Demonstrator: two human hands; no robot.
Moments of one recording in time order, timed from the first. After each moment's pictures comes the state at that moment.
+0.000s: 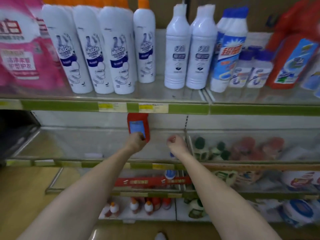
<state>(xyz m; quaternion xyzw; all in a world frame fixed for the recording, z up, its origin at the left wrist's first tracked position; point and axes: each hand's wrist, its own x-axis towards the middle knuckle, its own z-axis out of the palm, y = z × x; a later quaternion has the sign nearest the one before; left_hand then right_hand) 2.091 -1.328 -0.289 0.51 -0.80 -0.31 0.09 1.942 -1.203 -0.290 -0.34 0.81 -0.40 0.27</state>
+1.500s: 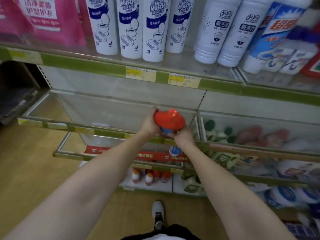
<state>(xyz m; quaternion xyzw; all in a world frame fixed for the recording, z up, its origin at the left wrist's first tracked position) 2.125 -1.299 -0.313 0.45 -0.66 -0.55 0.26 2.001 -1.200 -0.331 -0.37 0.81 -0.36 0.27</state>
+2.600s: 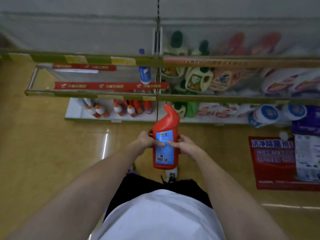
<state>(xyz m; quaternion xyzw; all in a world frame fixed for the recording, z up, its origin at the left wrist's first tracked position) 2.067 -0.946 -0.493 0.54 -0.48 -0.69 -0.05 1.908 -0.831 -0.499 -0.11 0.72 -0.27 0.63</state>
